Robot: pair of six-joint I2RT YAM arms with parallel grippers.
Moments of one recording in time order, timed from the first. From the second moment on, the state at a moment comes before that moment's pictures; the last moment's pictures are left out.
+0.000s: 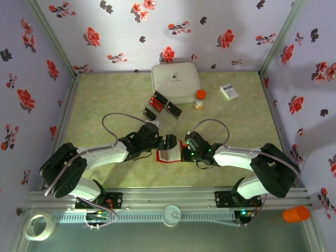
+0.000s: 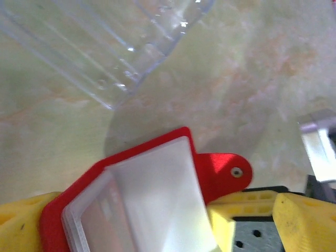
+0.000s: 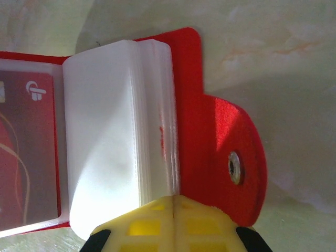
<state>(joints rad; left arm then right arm) -0.89 1.46 0.70 0.05 0.04 -0.81 0.83 1.42 0.53 -0.08 -0.10 0.78</state>
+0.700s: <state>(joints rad) -0.95 1.52 0.73 0.15 0.07 -0.87 0.77 1.07 0.53 -0.28 -0.06 0.78</state>
